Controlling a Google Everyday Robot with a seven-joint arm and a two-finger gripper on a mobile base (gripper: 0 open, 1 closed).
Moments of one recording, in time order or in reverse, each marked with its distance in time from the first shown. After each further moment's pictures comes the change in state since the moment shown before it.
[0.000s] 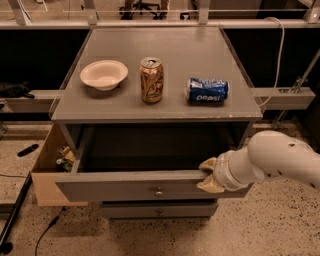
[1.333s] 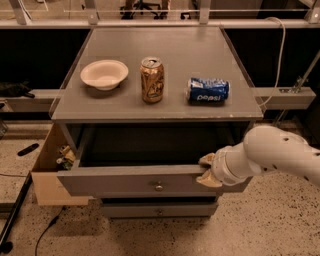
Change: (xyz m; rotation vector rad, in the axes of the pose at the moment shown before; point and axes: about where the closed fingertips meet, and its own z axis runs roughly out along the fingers) arm -0.006 -0.014 0.003 0.012 0.010 0.004
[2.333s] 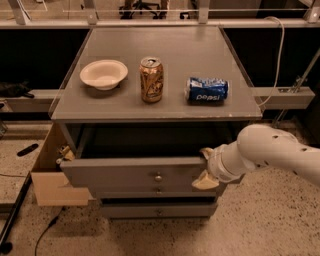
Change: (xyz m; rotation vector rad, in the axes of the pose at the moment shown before) arm 0.010 -0.012 0.019 -0.009 0.023 0.015
